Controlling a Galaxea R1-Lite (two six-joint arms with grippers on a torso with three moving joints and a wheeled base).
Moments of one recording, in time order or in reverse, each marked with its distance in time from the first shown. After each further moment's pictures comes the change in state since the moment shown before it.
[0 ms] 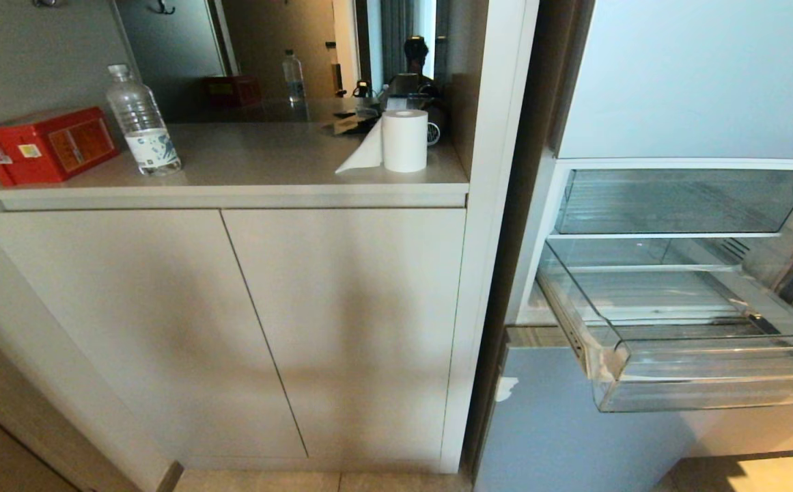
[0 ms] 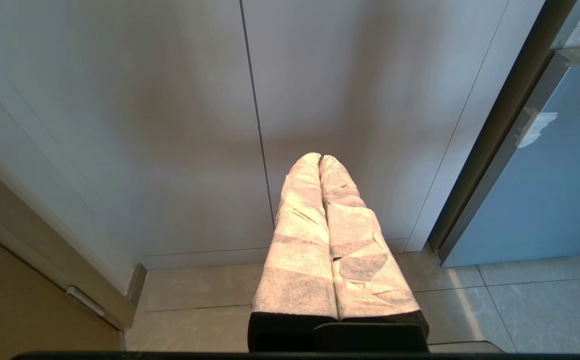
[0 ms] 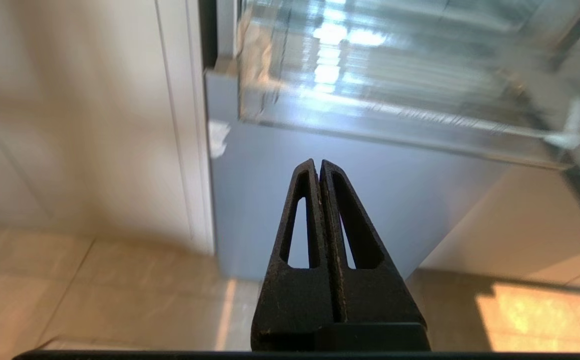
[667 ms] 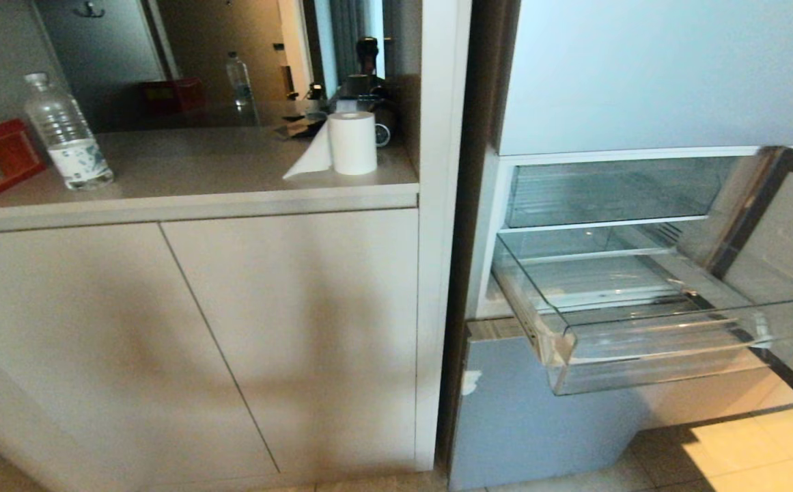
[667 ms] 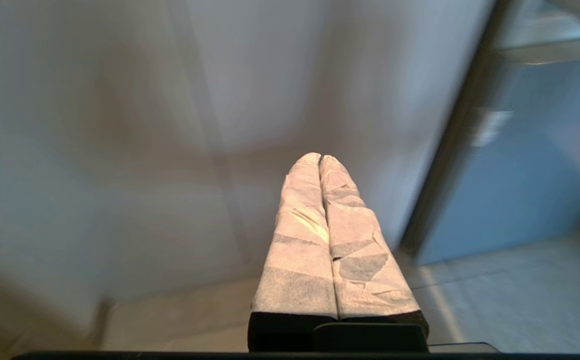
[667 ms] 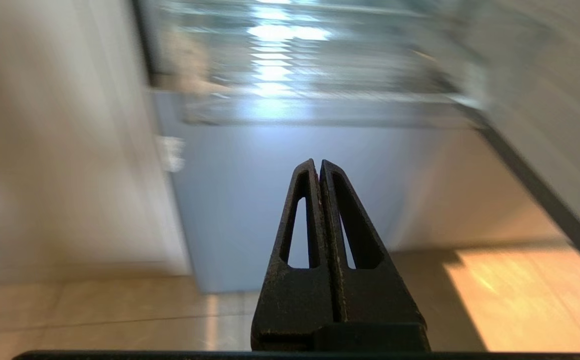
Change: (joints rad) left arm 0.000 0.000 0.000 0.000 0.000 -0.007; right arm 0.002 -0.072 0.000 0.018 -0.041 0.061
